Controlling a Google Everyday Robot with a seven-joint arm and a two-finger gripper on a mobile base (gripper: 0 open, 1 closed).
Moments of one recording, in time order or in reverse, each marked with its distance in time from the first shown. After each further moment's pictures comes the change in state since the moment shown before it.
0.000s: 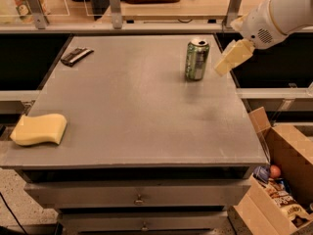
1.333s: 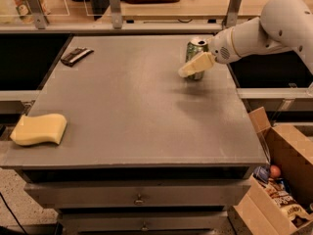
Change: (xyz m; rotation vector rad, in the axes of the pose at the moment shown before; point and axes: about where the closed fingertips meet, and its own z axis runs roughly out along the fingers) arm -0.007 -0.027 0.119 -0.081 -0.212 0.186
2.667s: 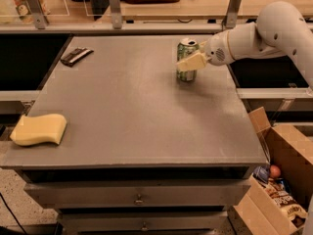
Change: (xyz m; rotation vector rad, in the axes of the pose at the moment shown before) arm -0.008 0.010 0.018 -0.087 -0.077 0.029
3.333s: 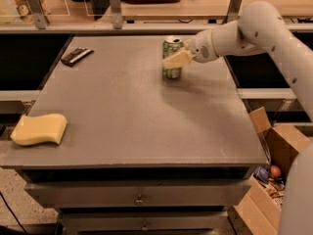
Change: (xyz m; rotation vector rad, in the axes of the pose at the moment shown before) arm -0.022 0.006 0.034 -0.064 -0.037 -0.027
